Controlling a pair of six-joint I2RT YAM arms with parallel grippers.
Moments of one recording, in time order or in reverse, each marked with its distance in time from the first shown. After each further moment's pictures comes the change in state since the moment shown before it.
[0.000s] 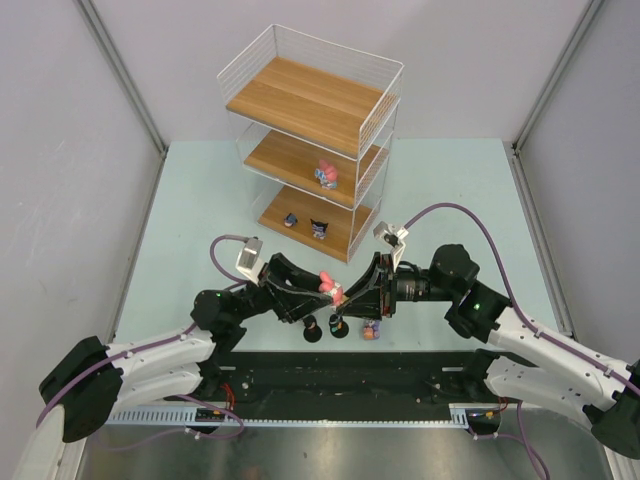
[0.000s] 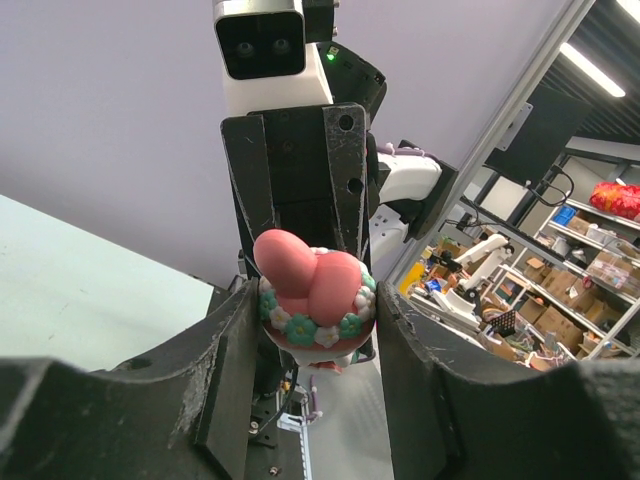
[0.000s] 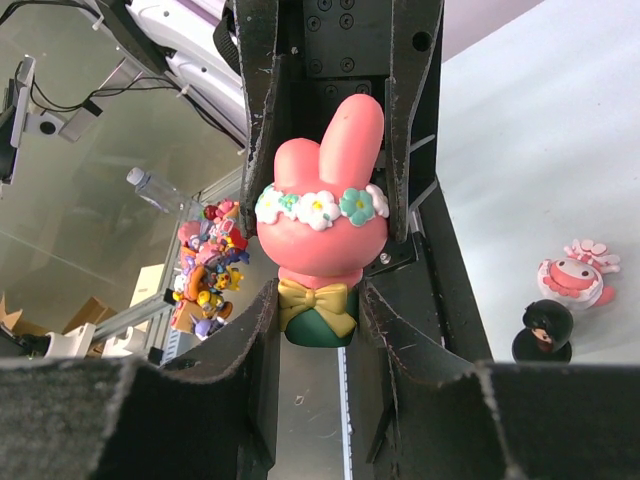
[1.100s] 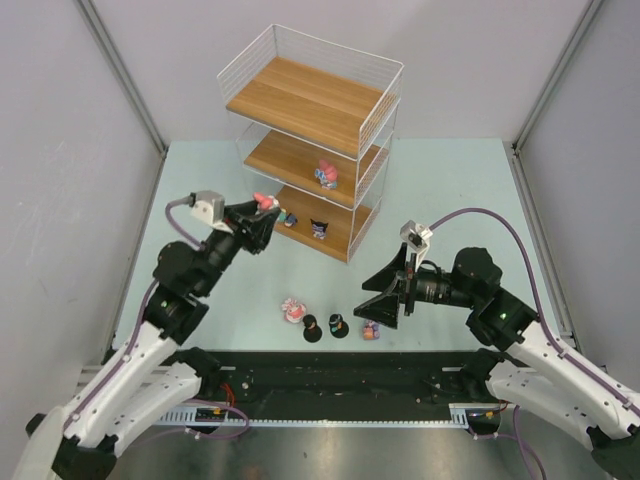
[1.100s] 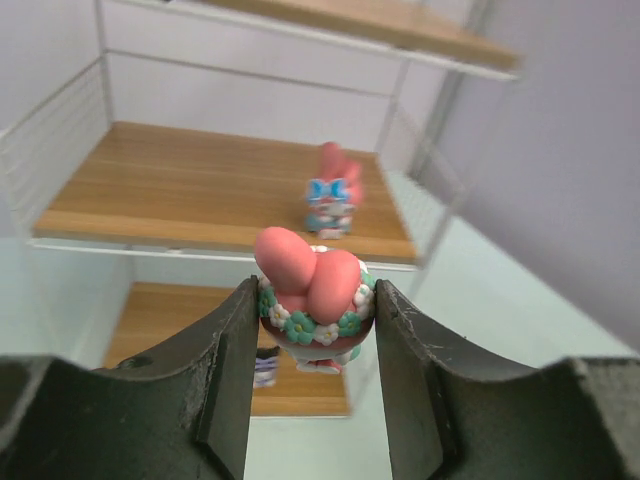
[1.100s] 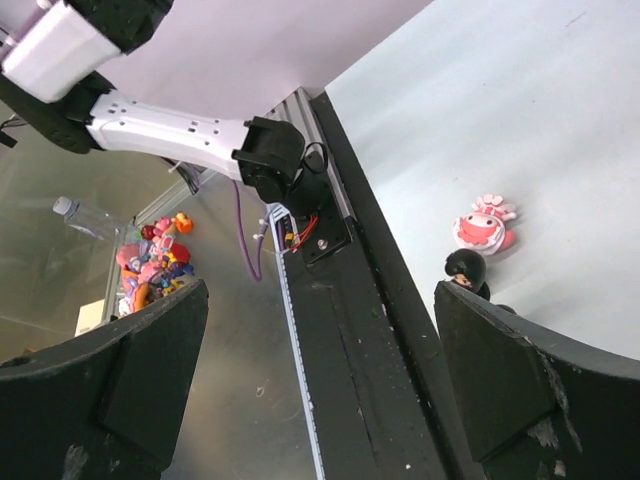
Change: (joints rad) left arm 0.265 -0.306 0.435 -1.100 -0.497 0.677; right arm -0.112 -0.163 -0.001 -0.258 0.073 -0.079
